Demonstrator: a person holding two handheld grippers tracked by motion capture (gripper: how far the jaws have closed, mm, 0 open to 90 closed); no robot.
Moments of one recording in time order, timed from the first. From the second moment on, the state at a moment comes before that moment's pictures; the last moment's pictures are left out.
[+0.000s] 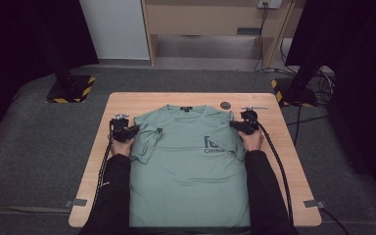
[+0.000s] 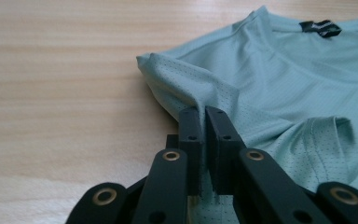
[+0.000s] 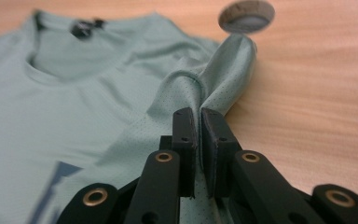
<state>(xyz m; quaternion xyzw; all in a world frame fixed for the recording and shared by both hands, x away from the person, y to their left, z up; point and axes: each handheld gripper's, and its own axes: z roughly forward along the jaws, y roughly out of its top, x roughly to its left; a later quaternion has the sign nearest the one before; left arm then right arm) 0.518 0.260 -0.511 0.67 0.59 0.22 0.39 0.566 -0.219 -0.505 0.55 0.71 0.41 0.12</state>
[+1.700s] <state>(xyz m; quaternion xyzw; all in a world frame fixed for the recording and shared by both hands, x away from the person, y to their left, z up) 0.395 0.257 -0.350 0.69 0.44 0.27 0.51 0.459 -0.243 -0.354 0.45 0.70 0.52 0.18</state>
